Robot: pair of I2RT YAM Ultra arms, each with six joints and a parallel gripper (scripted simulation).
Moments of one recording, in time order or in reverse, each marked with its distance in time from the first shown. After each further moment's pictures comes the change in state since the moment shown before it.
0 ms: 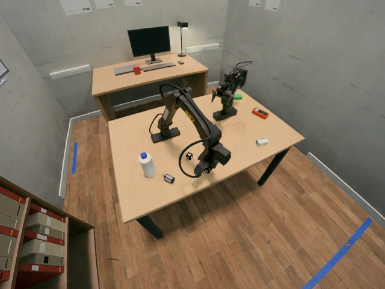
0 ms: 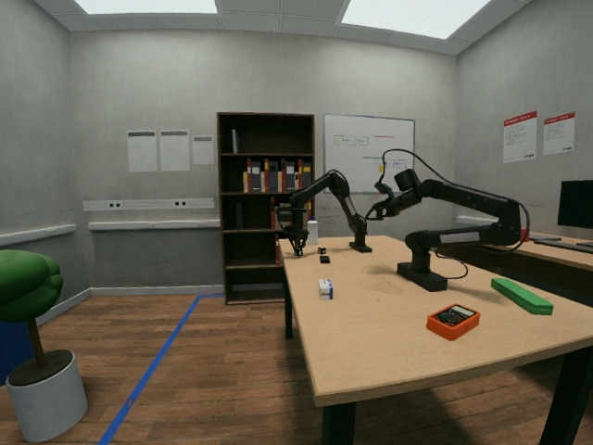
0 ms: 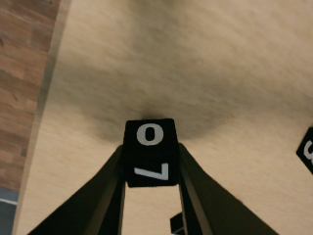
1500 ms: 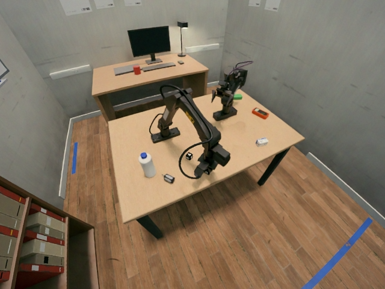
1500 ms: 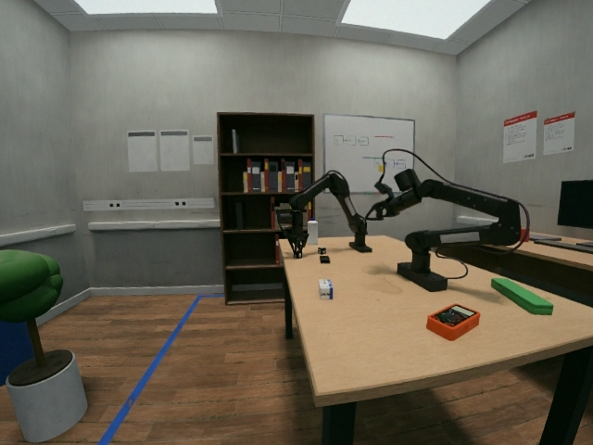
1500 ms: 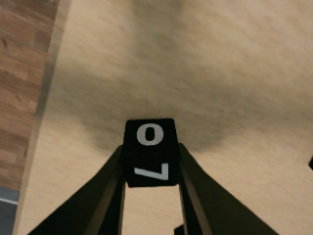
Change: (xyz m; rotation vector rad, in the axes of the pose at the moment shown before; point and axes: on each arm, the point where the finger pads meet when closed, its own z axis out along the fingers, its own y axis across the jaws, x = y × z) left arm 0.000 0.000 0.000 0.000 0.000 0.000; right arm 0.000 0.002 0.011 -0.013 -0.003 0.003
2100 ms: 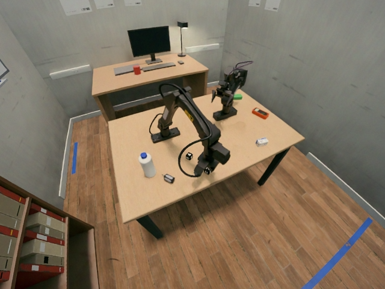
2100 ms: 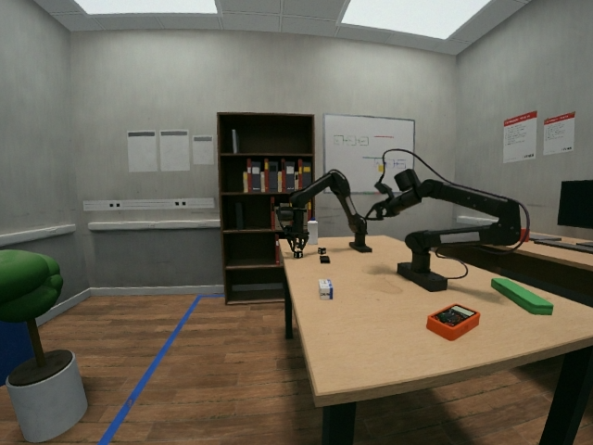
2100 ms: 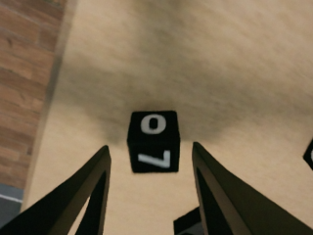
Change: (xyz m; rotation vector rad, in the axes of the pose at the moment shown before) left arm 0.000 0.000 0.000 0.000 0.000 0.000; right arm 0.000 0.000 -0.011 -0.019 -0.004 0.000
